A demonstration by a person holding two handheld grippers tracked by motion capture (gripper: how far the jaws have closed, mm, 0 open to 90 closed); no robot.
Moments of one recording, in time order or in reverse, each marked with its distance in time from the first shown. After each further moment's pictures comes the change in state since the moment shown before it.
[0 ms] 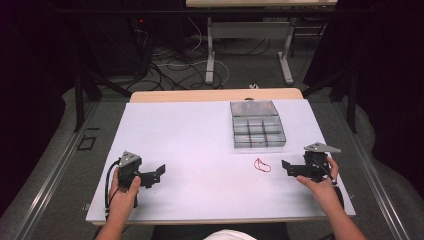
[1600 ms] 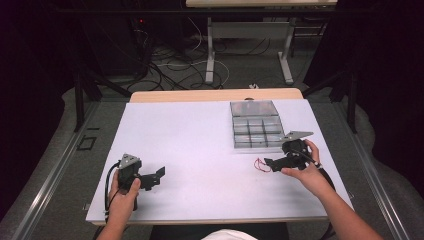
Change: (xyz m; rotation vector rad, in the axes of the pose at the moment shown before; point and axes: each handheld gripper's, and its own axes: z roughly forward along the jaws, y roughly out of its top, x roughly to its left) left arm -0.001 -0.005 -0.002 0.025 0.004 -0.006; right arm 0.037 0.047 0.026 0.153 0.135 -0.222
